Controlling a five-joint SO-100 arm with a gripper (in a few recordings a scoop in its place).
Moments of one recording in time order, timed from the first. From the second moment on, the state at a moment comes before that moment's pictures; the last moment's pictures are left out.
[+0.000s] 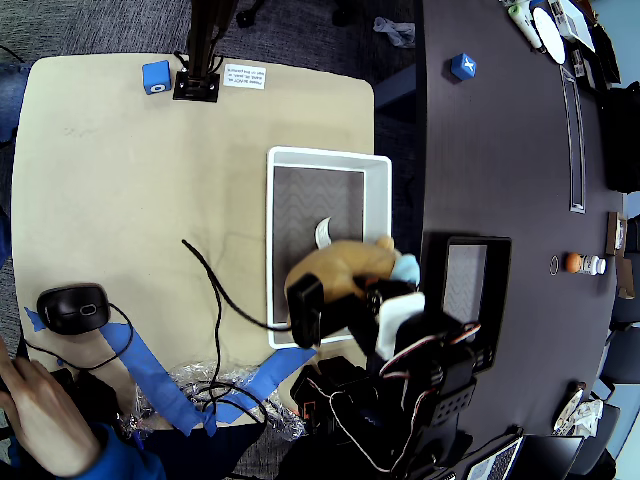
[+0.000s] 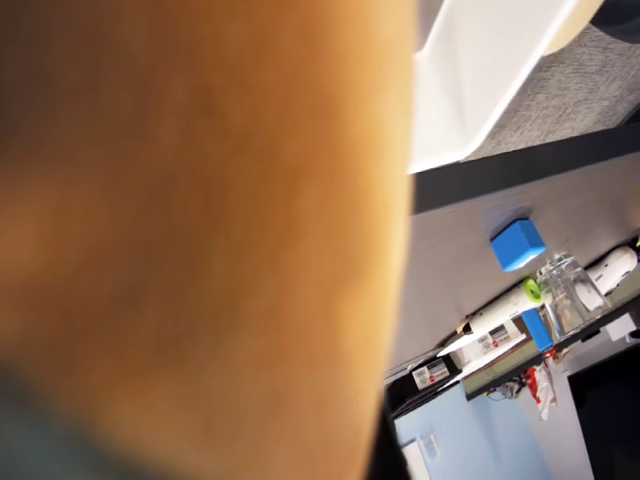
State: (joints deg) arm 1.3 112.5 95.0 99.5 3.8
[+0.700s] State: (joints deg) arm 1.3 106.4 91.4 97.6 3.8
